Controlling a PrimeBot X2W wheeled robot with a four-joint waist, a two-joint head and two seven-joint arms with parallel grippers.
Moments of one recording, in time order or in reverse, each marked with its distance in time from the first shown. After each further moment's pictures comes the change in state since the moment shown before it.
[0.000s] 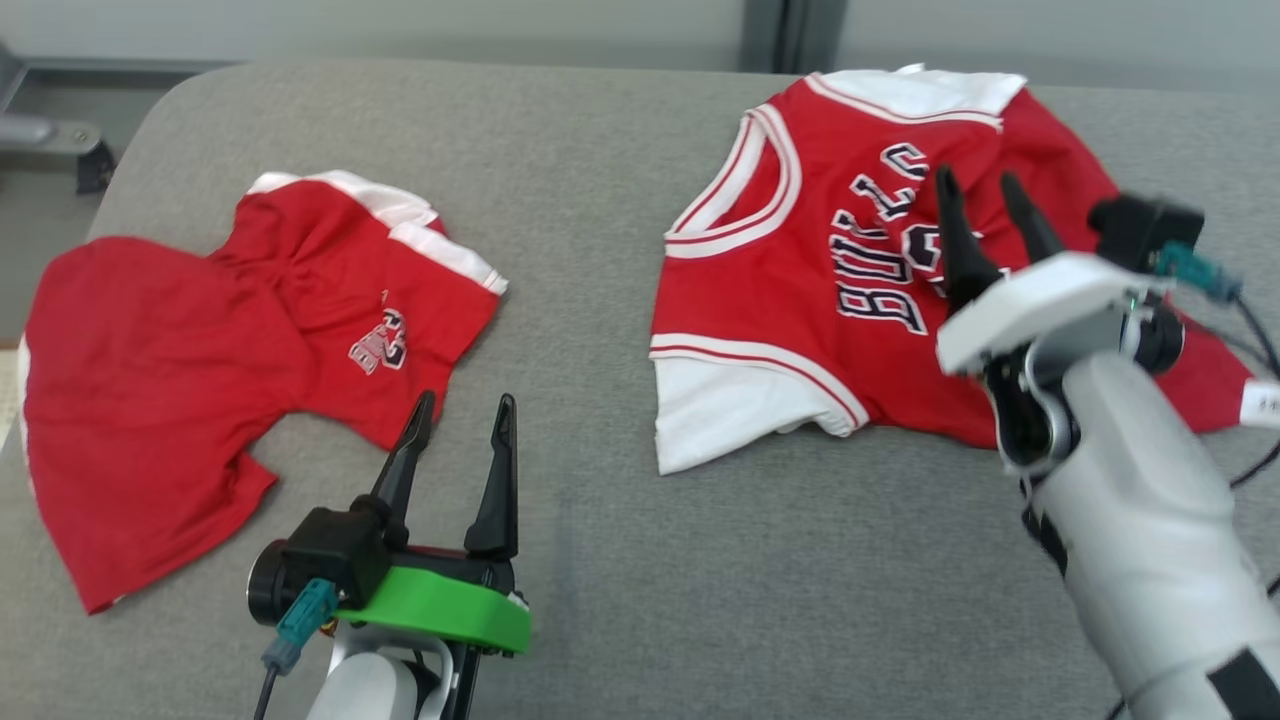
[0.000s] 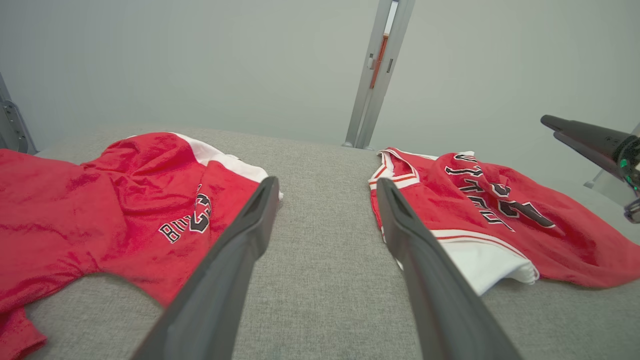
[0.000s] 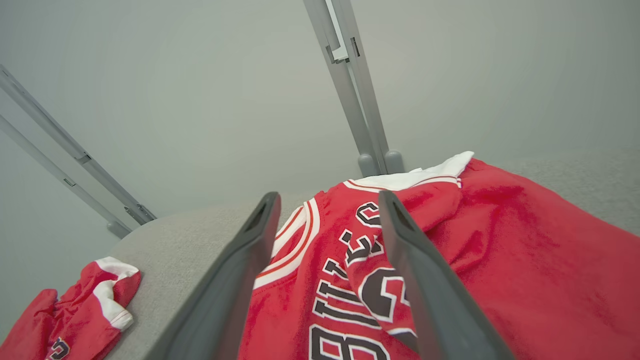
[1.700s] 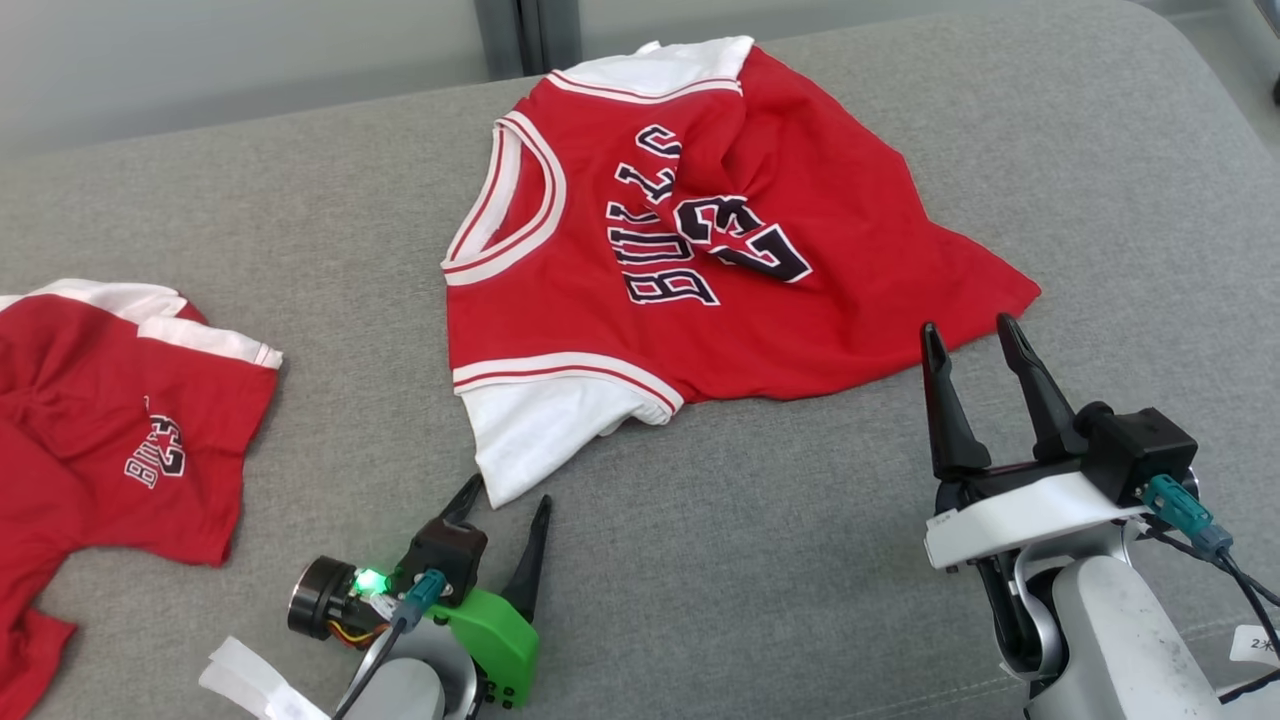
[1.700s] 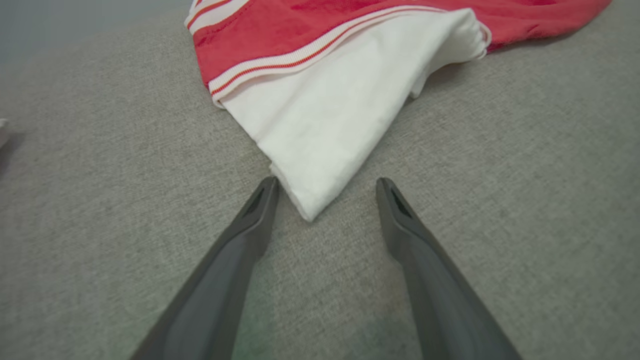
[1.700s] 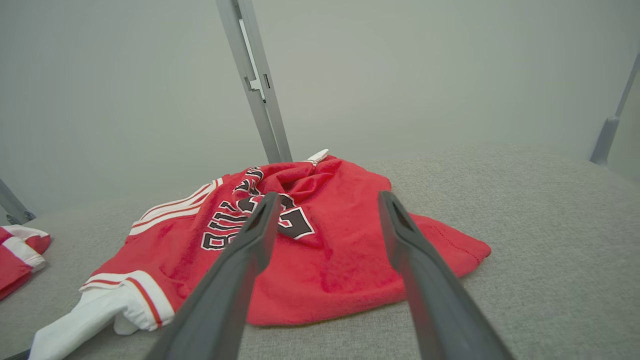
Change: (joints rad) left arm -0.148 0.017 -0.096 0.502 0.236 -0.021 0.000; right arm 0.509 0.093 -0.106 -0.559 -0.335 0.000 -0.046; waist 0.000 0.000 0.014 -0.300
